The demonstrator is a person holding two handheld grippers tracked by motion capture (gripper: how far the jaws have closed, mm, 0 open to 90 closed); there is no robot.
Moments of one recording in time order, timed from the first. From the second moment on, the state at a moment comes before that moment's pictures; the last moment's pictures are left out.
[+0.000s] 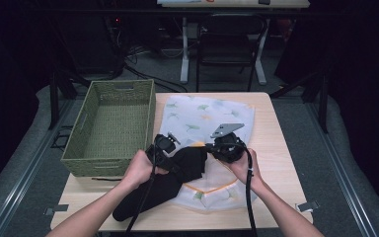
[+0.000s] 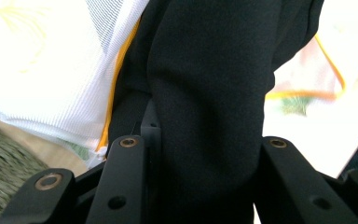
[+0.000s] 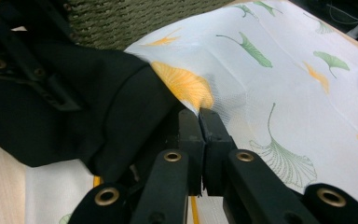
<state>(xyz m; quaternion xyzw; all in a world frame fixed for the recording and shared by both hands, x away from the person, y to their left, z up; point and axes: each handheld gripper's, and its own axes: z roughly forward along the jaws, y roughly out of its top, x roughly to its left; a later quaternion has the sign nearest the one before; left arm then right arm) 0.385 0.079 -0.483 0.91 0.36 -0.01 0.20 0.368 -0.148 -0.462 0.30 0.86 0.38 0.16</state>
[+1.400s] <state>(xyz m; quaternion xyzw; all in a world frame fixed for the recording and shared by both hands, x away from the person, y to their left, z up) 0.356 0.097 -0.501 0.94 0.27 0.06 0.19 0.372 -0.147 -0.484 0.30 0.88 0.34 0.14</state>
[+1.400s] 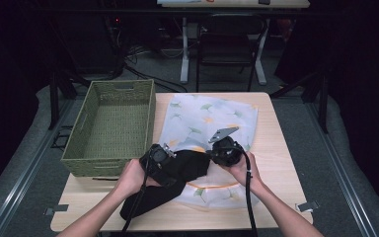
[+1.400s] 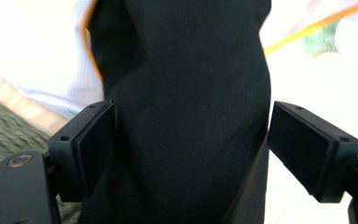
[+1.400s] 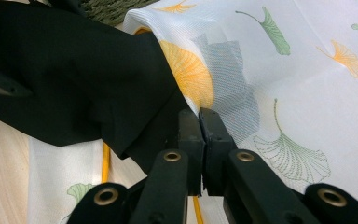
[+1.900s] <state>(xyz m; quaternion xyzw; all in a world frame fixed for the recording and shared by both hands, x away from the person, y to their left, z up) 0.348 0.090 -0.522 0.94 0.28 0.08 0.18 0.371 -0.145 -0.484 0.30 0.88 0.34 0.14</state>
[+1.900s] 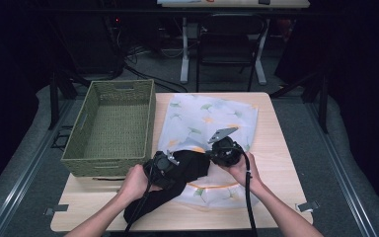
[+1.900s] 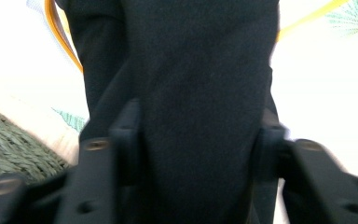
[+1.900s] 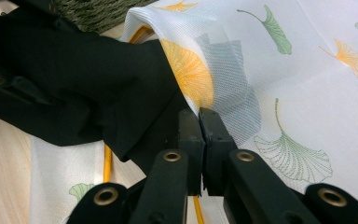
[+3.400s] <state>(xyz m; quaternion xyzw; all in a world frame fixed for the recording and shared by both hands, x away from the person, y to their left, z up) 0.391 0.043 -0.507 0.87 0.37 0.14 0.30 0.363 -0.142 -0.464 0.29 0.86 0.40 0.14</state>
